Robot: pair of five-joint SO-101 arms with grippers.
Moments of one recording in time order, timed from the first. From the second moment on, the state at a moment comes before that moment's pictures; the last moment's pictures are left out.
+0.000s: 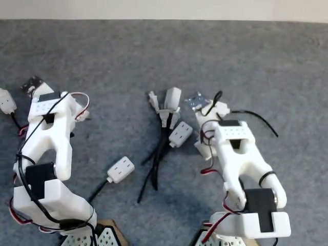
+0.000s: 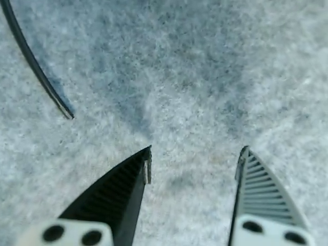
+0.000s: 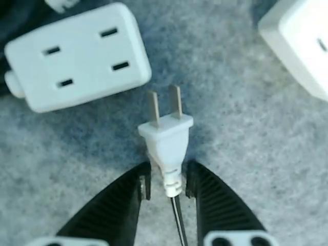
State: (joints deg) left arm -19.5 5.8 24.6 52.4 8.8; right arm -10.7 -5.7 44.8 44.7 32.8
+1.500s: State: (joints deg) left arm -6.5 -15.3 -7.6 95.4 -20.7; right arm -34.2 -52.8 54.0 46.5 21.0
